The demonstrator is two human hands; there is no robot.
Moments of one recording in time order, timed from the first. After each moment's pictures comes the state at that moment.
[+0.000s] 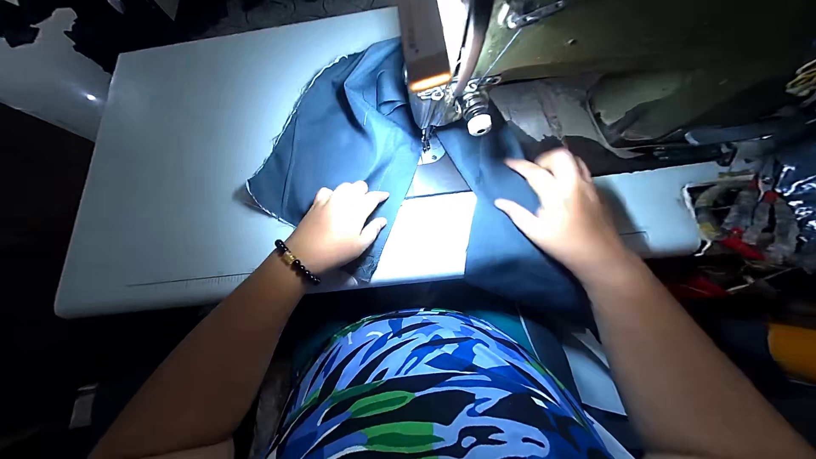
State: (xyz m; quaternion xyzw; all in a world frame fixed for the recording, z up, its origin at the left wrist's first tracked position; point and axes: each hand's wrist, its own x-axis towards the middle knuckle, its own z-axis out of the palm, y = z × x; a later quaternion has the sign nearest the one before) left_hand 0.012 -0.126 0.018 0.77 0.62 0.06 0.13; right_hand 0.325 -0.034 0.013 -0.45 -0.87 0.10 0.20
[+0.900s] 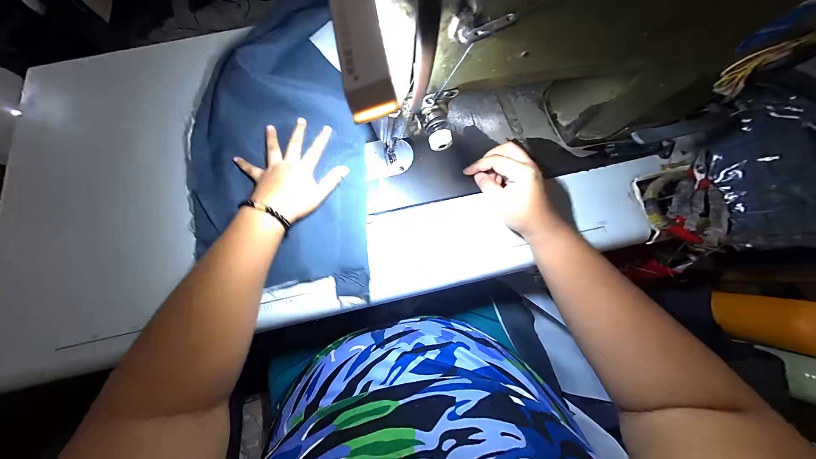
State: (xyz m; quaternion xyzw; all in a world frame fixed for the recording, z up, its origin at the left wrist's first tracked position) left_hand -0.021 -0.039 0.002 0.64 0.76 0.00 0.11; right_hand 0.318 0.017 -0.031 -0.39 -0.81 0.25 0.37
